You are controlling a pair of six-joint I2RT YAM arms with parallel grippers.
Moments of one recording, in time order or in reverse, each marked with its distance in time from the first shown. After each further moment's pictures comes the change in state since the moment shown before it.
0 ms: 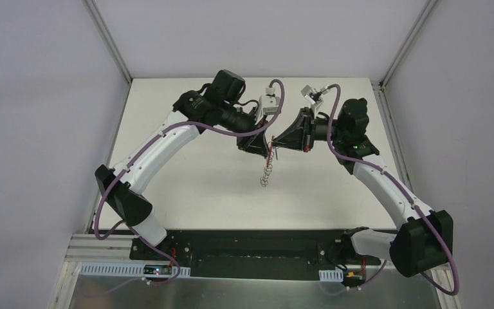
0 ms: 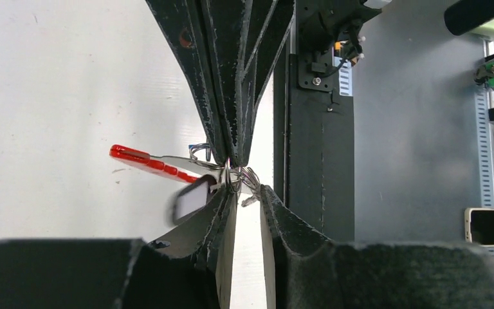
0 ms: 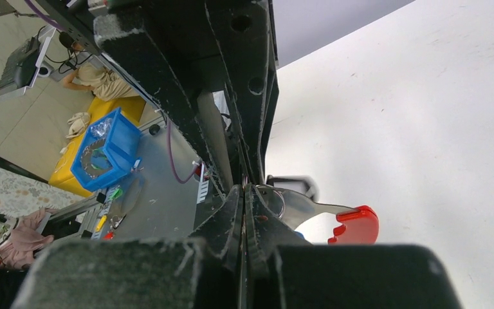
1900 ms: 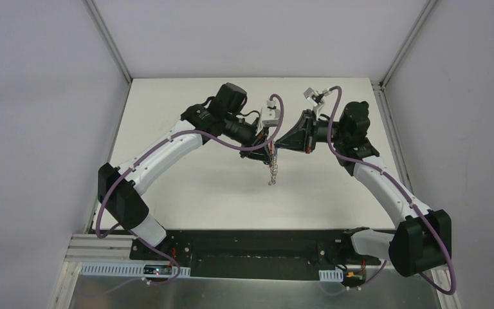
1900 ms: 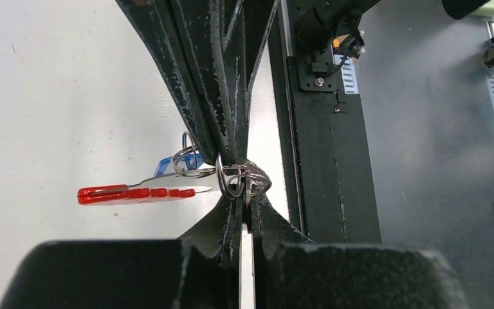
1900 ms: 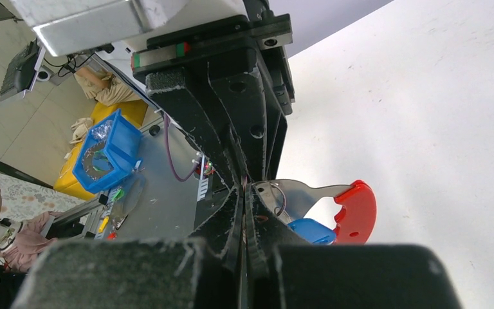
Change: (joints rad) left arm 0.000 -0.037 -0.249 0.264 0.088 0.044; right arm -0.038 0.000 -0.048 0.049 -0.014 0.031
